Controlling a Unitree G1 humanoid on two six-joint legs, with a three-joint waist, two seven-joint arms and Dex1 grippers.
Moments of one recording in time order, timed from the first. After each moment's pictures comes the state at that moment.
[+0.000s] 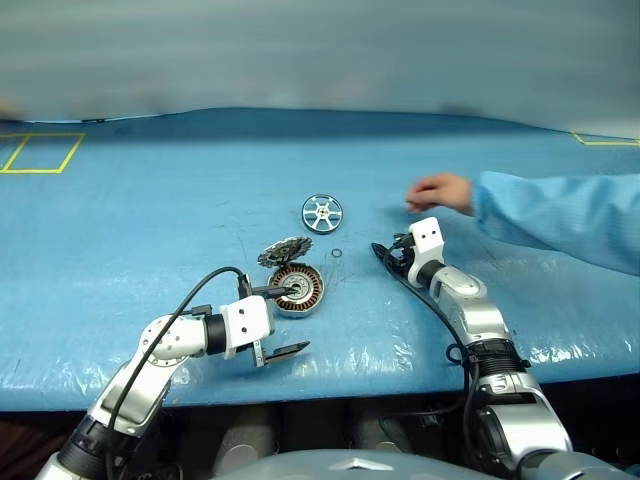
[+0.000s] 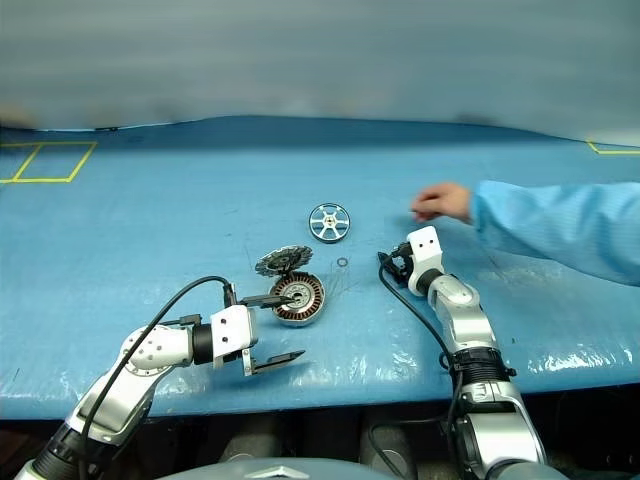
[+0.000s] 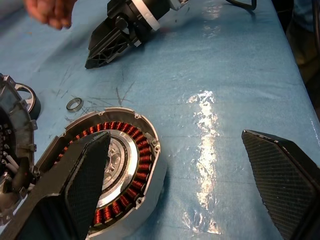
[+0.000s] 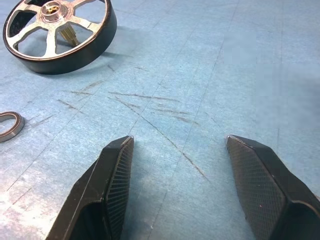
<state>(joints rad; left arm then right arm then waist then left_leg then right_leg) 0.03 0.61 -0.27 -0.31 -0.08 0.00 -0.87 -0.40 -0.30 -0.03 0.47 0.13 0.17 0.52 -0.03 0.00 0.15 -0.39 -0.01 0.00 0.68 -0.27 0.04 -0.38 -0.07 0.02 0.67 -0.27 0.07</state>
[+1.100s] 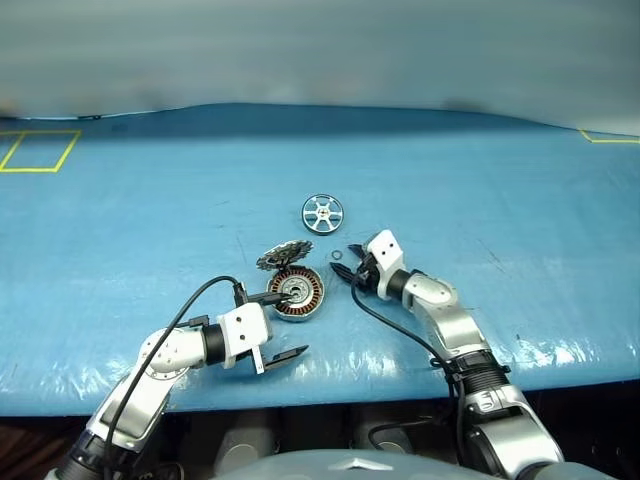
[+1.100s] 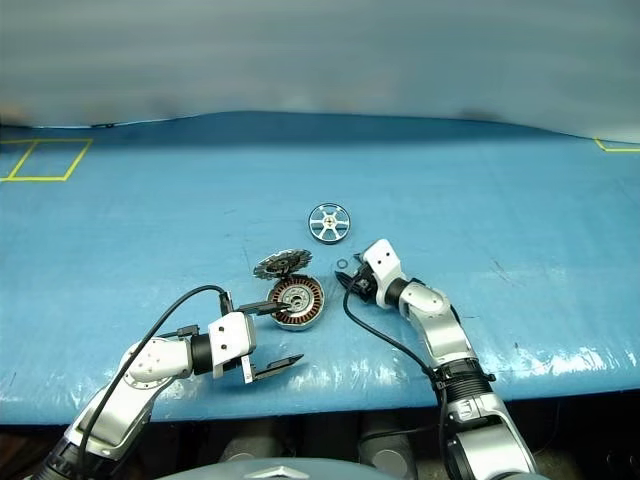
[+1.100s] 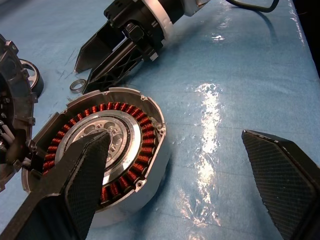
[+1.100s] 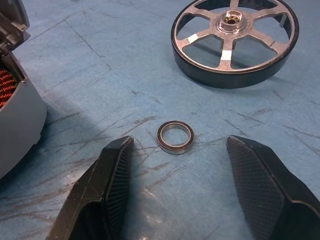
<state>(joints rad) 0.10 0.60 -0.26 -0.31 -0.07 -0.01 -0.83 -0.33 -0.26 0.15 0.33 0.08 0.11 0.65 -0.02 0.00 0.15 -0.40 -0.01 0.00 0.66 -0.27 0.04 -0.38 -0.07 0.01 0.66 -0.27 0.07</state>
